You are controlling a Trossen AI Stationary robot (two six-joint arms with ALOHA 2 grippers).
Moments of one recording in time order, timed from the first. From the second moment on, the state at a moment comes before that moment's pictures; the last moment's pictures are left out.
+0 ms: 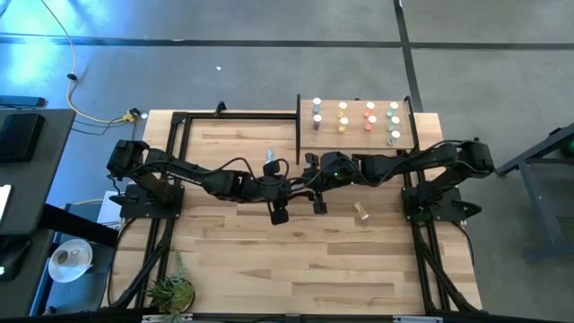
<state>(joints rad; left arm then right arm) 0.00 1.64 1.03 -0.05 -0.34 -0.07 0.00 1.51 1.00 0.00 -0.10 -0.17</state>
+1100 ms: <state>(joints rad) 0.00 1.64 1.03 -0.05 -0.38 -0.03 -0.05 1.22 0.99 -0.18 0.06 -0.19</state>
